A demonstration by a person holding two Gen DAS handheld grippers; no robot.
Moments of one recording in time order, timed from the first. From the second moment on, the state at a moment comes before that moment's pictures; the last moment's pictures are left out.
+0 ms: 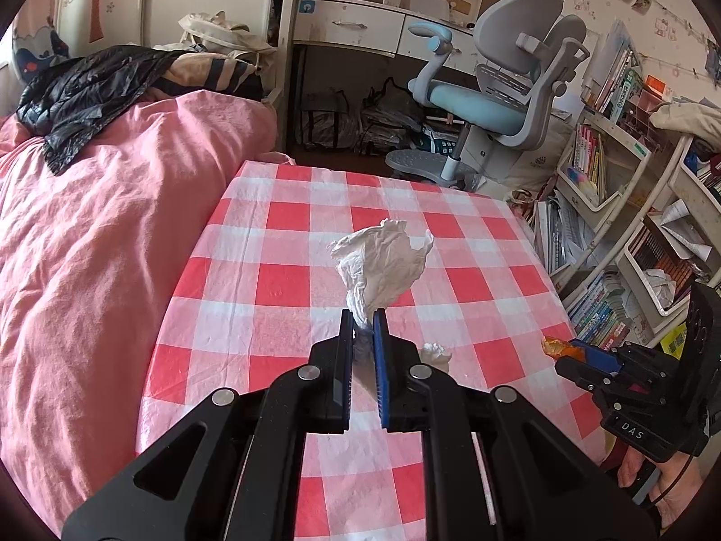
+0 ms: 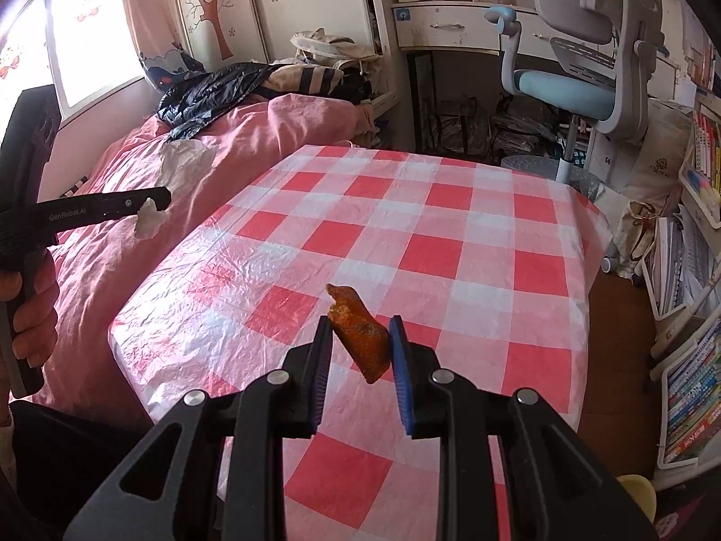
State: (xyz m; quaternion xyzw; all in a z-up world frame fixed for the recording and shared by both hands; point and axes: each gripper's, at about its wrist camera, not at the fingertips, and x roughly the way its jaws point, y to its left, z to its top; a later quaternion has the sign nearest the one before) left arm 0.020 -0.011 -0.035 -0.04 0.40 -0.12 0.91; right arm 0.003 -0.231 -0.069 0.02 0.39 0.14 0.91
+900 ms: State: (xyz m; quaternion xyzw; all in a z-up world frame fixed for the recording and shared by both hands) left arm 0.023 -0.014 -0.038 -0.03 0.40 -0.12 0.91; right arm -0.002 -0.228 -0.059 0.01 0.36 0.15 0.92
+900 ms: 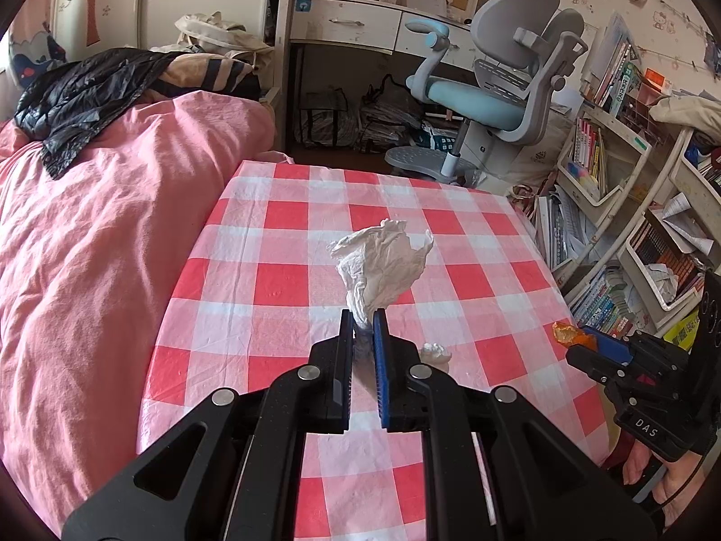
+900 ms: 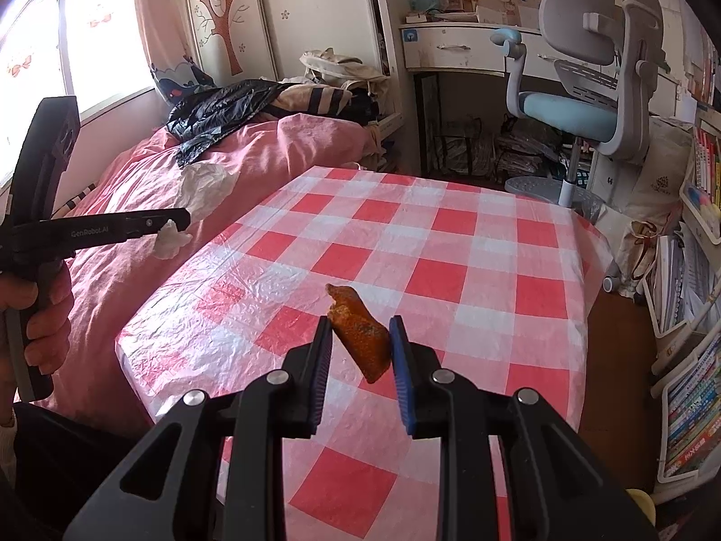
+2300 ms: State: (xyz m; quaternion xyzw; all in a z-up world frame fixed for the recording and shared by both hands) left arm 0.024 -0.017 -0.038 -0.02 0.40 -0.12 0.91; right arm 0.000 -0.222 -0.057 0.01 0.36 0.15 0.92
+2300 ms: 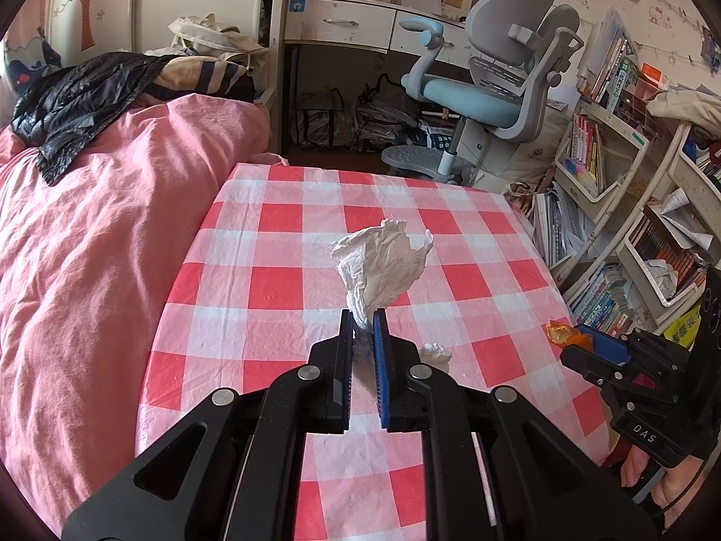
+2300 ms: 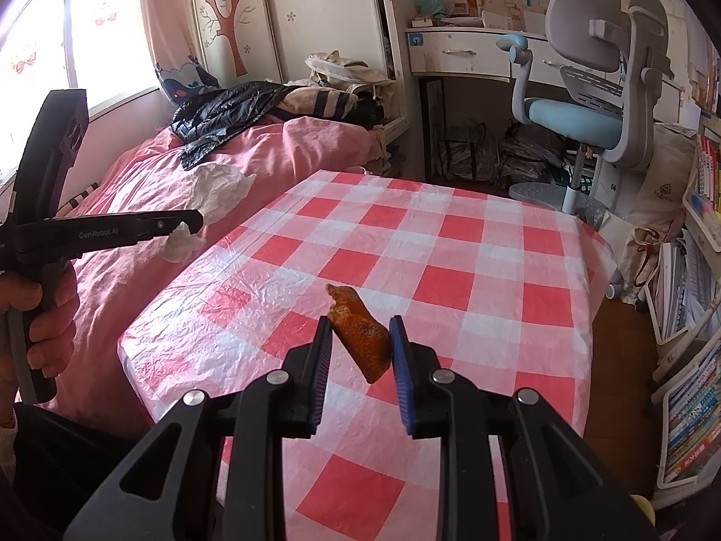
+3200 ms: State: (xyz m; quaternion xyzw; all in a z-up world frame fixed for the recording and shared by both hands) left arm 0.024 -0.019 -0.038 -0.02 0.40 -0.12 0.91; right arm 0.002 -0.215 -0.055 0.01 0.36 0.15 0.92
